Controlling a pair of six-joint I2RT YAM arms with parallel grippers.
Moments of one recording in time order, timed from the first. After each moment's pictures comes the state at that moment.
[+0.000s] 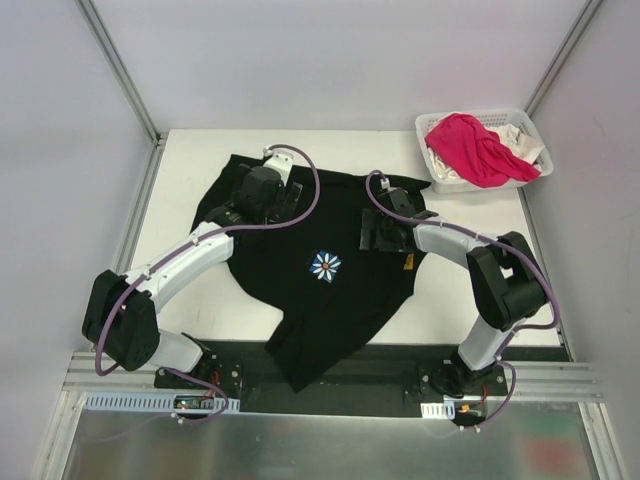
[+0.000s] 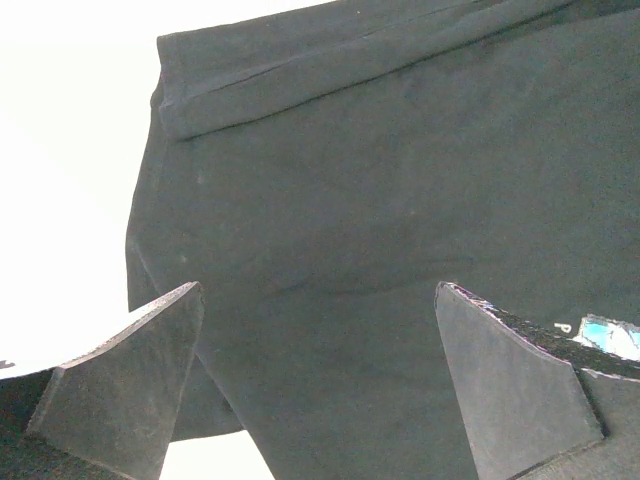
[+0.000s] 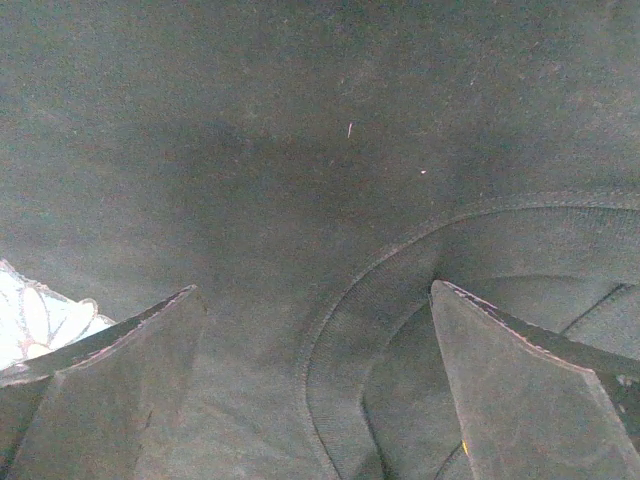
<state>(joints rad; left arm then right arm) -0.56 1.40 1.05 -0.23 -0.42 0.03 0.50 1.72 1.02 -0.31 0.10 0.45</state>
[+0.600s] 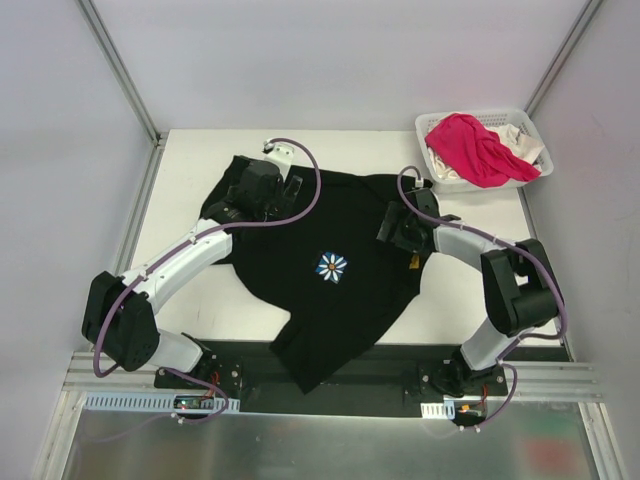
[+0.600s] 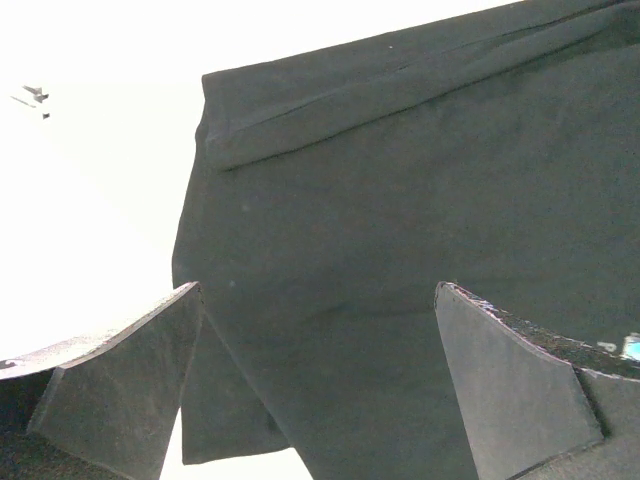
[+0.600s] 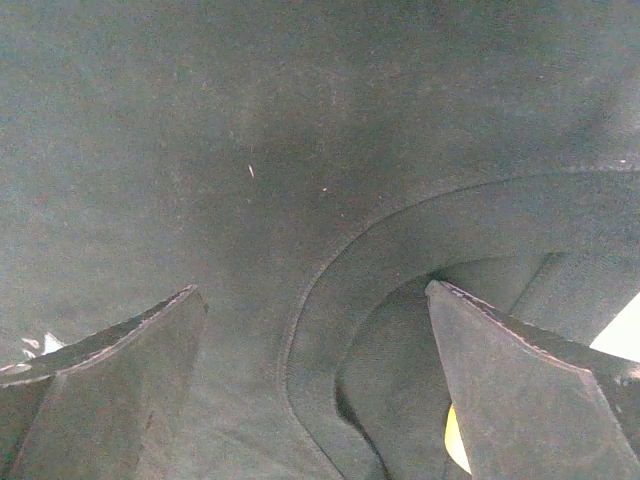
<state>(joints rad) -0.56 1.40 1.10 -0.24 -0.45 0.09 0.37 1.66 0.92 -0.25 0.06 0.61</state>
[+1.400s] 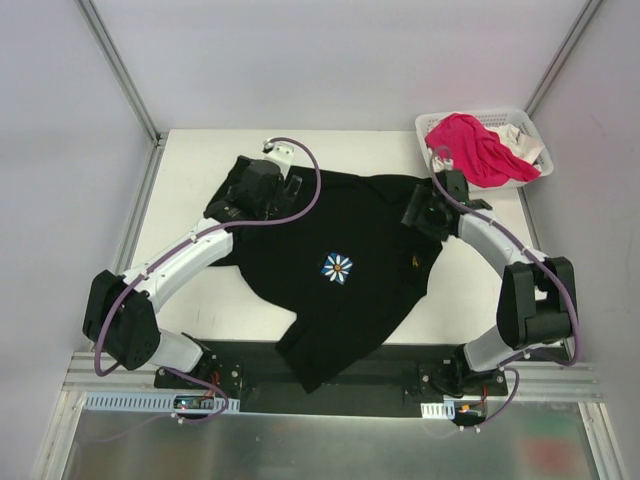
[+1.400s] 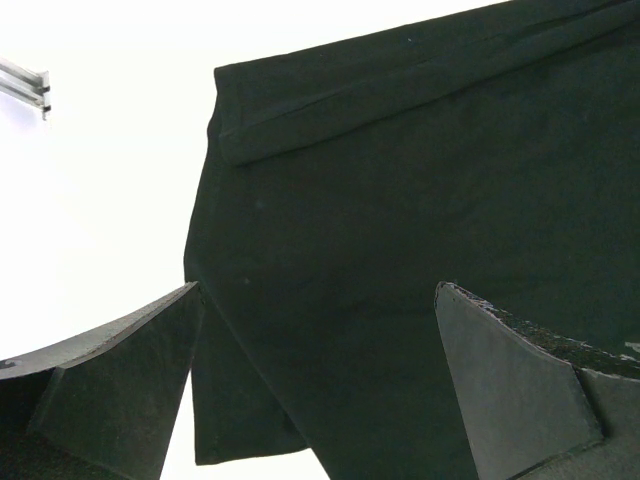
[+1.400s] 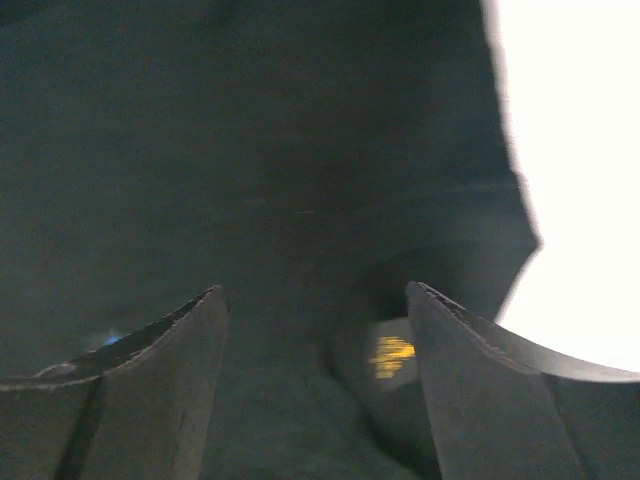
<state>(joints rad) -0.56 1.40 1.11 -0.24 -0.47 0.10 0.16 1.53 0.98 -0.42 0.02 0.56</state>
